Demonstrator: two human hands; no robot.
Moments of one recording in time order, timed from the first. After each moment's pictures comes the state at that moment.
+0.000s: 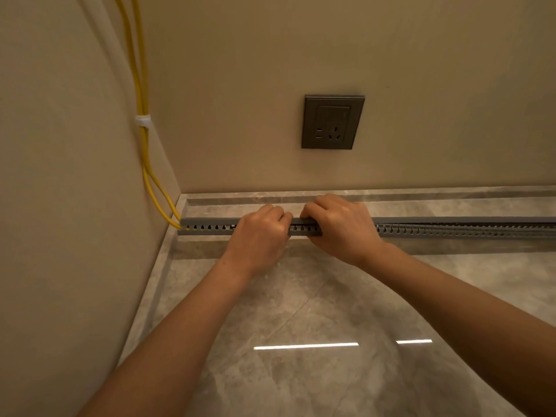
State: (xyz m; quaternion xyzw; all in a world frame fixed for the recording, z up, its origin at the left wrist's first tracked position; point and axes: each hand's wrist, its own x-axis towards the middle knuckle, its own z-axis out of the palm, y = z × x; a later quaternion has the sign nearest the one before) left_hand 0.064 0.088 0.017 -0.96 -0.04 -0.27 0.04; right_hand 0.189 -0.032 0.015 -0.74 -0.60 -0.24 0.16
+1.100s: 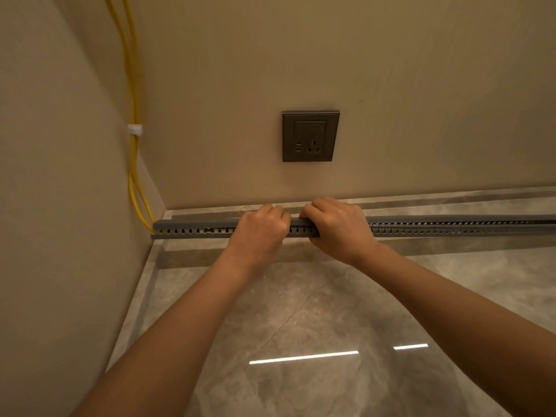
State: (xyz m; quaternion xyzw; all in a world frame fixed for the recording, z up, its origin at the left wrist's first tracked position) left_hand 0.095 0.082 0.034 -0.97 -0.03 -0.22 0.12; right_hand 0.214 -0.042 0.020 -0.75 -0.59 -0.26 0.15
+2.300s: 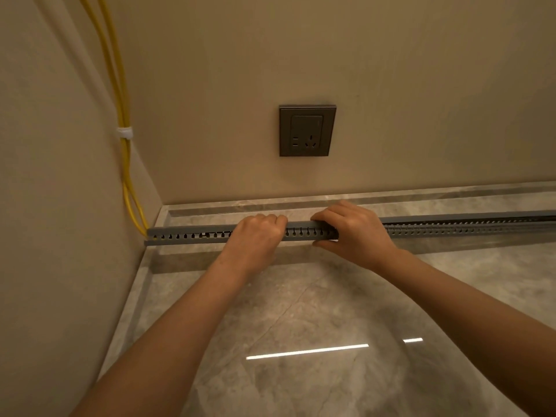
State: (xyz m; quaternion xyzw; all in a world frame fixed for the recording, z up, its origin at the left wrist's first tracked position) left_hand 0.084 0.076 0.020 -0.98 -0.05 -0.20 0.07; right_hand 0.225 -0.076 0.011 -0.74 -0.61 -0.21 0.18
